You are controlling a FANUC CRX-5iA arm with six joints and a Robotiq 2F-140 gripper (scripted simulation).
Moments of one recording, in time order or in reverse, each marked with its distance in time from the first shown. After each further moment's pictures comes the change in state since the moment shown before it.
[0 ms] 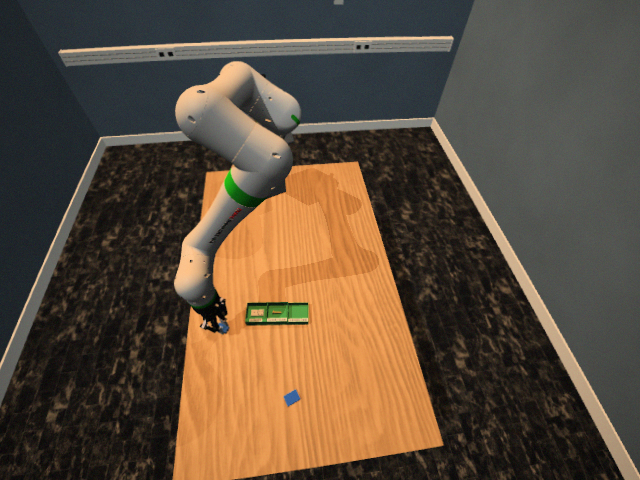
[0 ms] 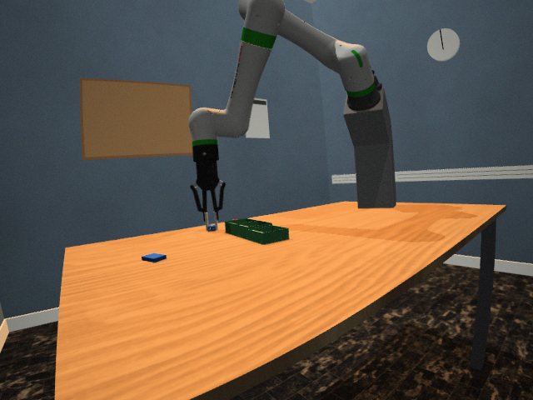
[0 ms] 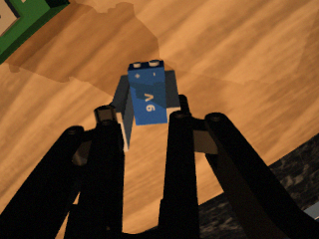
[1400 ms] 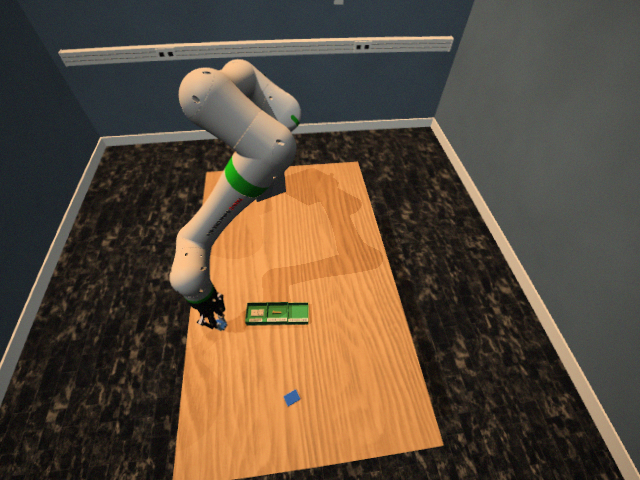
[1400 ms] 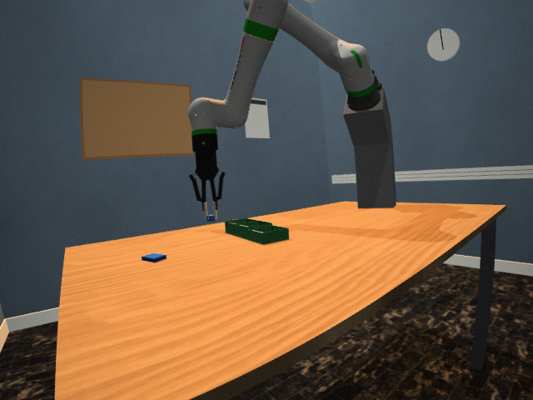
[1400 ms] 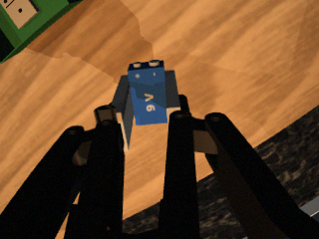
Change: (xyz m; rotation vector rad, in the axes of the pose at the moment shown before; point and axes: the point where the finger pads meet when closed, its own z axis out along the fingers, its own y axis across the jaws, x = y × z) arm 0.000 0.000 -0.038 0.000 0.000 0.000
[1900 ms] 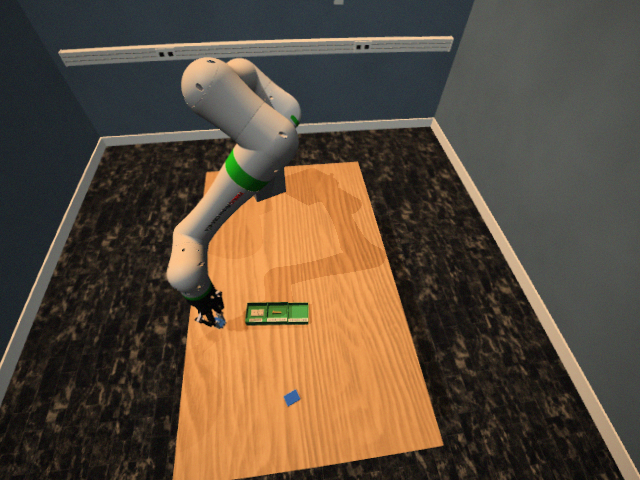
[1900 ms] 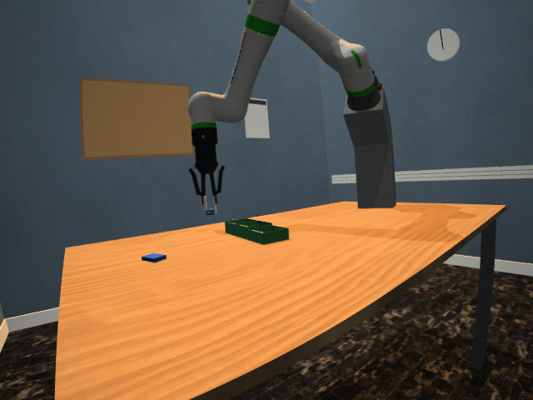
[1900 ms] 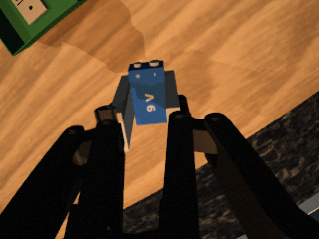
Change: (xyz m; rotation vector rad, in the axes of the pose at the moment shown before) arm 0.000 0.000 -0.022 0.000 0.000 0.000
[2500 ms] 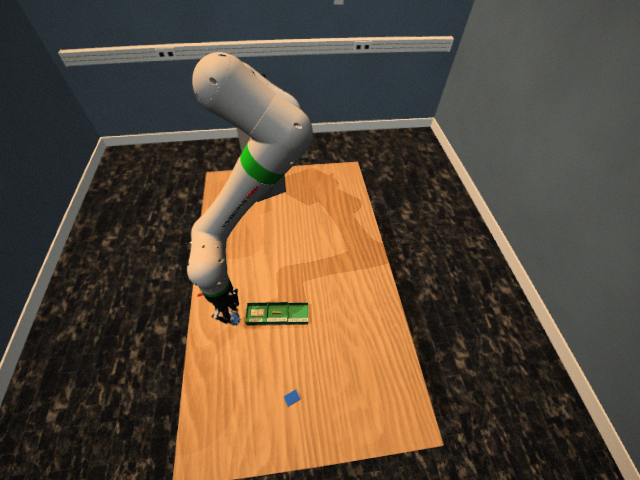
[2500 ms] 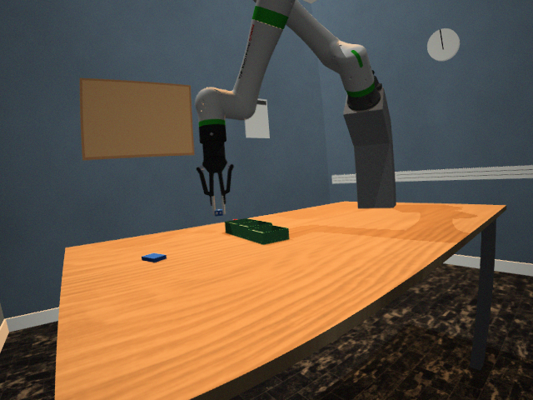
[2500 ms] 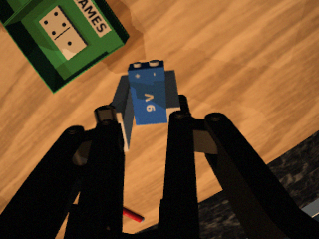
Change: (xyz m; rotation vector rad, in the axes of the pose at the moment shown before) arm 0.044 -0.034 0.001 0.002 0.000 0.000
